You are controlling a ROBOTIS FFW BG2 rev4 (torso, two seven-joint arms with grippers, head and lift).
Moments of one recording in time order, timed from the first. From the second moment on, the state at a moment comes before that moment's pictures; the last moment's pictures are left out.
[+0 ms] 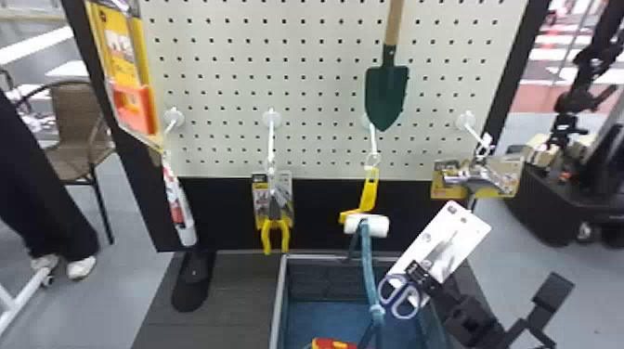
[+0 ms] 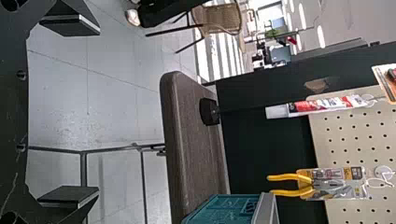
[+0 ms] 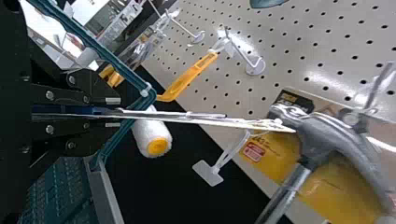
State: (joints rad) left arm 0.94 0.15 -0.10 -1.49 -0.11 -0.73 0.38; right arm 0.17 -0.05 -0.16 -1.72 -0.75 0.47 0.67
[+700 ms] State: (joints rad) left arm 0.93 0.15 -0.11 -1.48 -0.11 -0.73 0.38; right arm 0.13 -0.06 -0.04 -1.61 -0.80 0.46 0.68
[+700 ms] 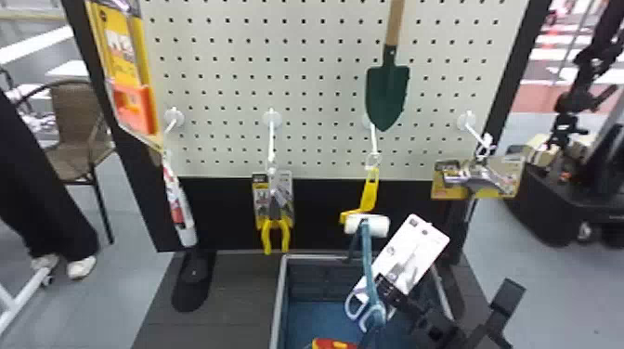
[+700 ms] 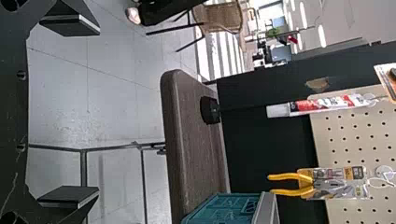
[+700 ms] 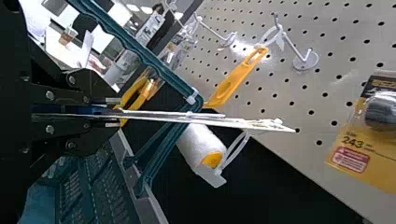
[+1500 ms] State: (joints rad) left arm 0.93 0.15 -0.11 -1.48 -0.11 -0.74 0.38; right arm 0.10 -0.07 0.00 -1.57 -0.81 0.44 0.69
